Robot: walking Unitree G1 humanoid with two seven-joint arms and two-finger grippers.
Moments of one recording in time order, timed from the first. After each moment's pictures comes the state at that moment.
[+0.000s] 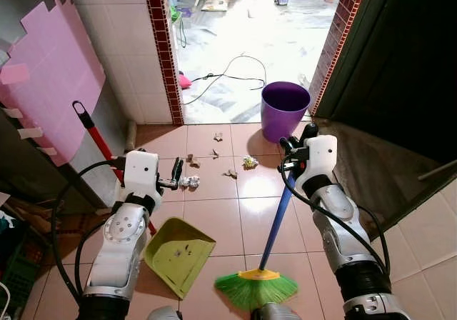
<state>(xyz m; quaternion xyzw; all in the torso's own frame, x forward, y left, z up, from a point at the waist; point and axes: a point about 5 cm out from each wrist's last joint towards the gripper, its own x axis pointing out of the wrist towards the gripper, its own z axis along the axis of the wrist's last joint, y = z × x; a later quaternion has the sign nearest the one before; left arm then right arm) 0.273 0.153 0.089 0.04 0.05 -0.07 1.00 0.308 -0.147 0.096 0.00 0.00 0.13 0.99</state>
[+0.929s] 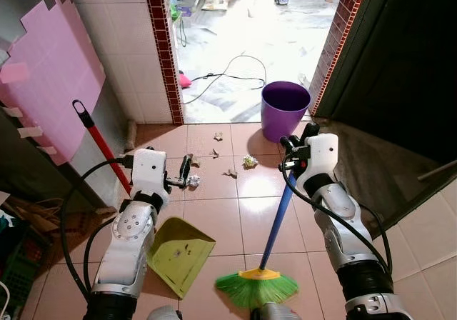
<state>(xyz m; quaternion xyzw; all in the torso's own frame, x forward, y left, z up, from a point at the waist) 0.275 0.141 0.091 0.03 0.05 -0.08 1.00 0.309 -0.147 0.099 0.00 0.00 0.13 0.99</state>
